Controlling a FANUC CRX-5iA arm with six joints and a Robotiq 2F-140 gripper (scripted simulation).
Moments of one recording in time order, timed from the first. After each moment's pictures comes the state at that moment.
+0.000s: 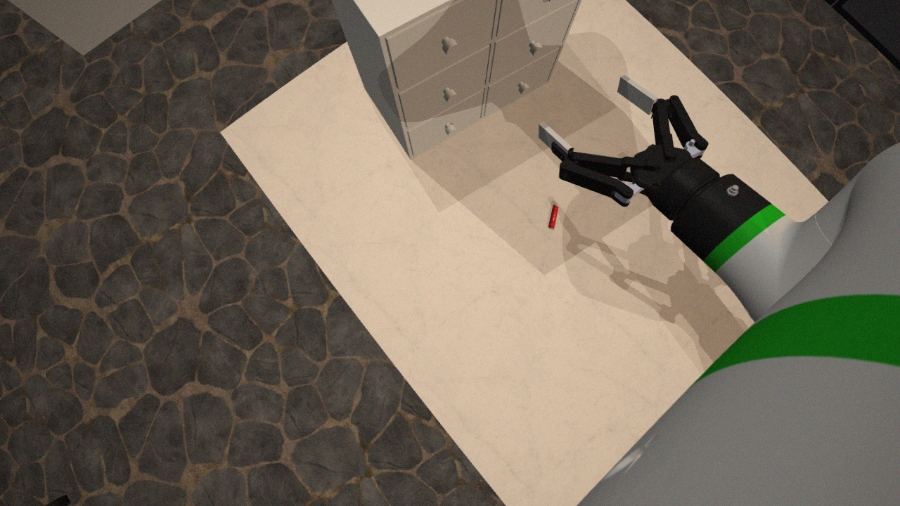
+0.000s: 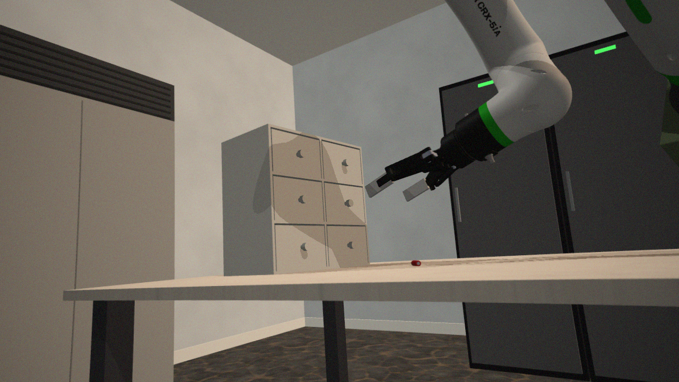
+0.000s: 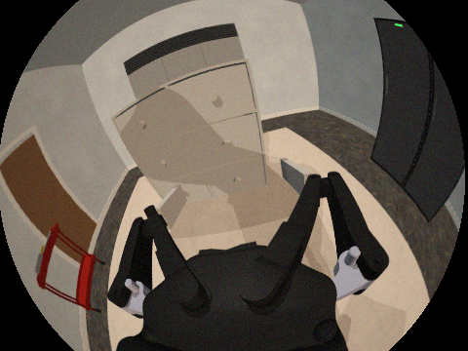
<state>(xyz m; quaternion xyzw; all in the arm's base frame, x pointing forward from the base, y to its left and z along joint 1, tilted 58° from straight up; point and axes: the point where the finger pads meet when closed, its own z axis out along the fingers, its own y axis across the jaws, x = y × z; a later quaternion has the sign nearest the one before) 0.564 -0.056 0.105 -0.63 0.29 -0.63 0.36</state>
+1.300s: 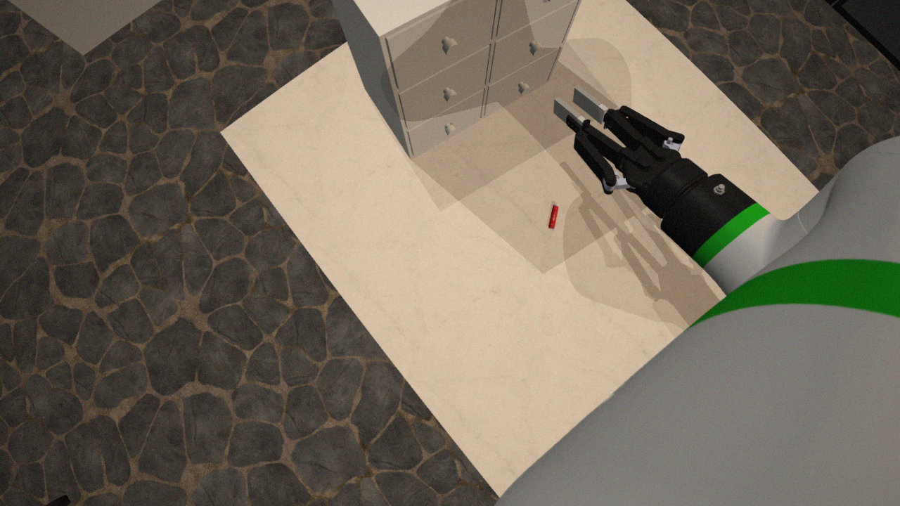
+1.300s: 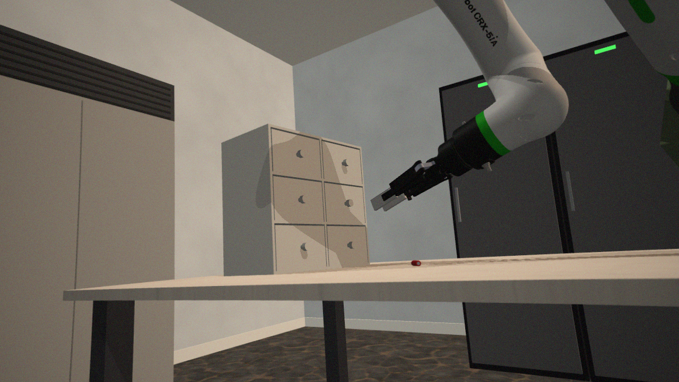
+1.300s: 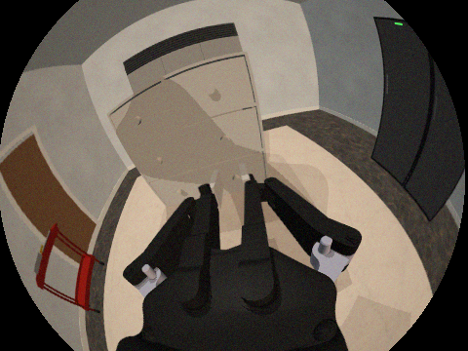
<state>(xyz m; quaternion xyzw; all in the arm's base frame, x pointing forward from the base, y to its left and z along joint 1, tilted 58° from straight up) 0.576 -0.046 0.099 -0.63 0.29 -0.63 0.36</state>
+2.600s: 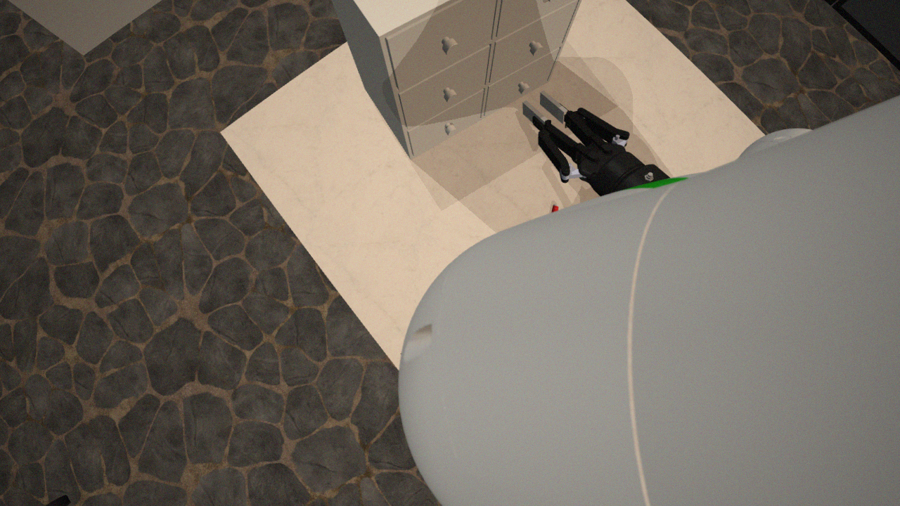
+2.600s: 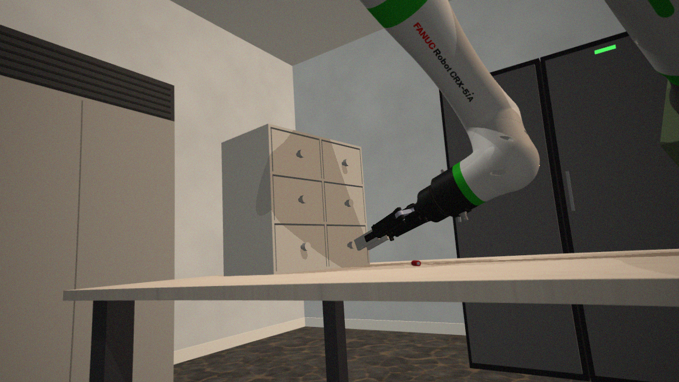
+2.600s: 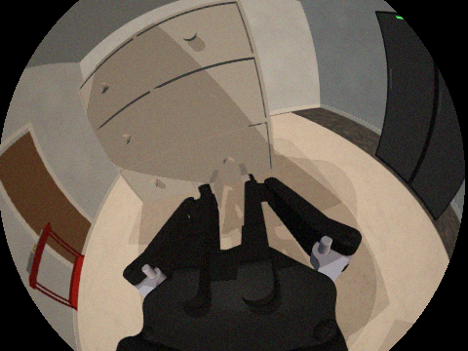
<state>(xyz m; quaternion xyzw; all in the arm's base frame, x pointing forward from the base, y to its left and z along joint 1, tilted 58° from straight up) 0.656 0.012 0.066 -0.63 0.29 -0.63 0.36</state>
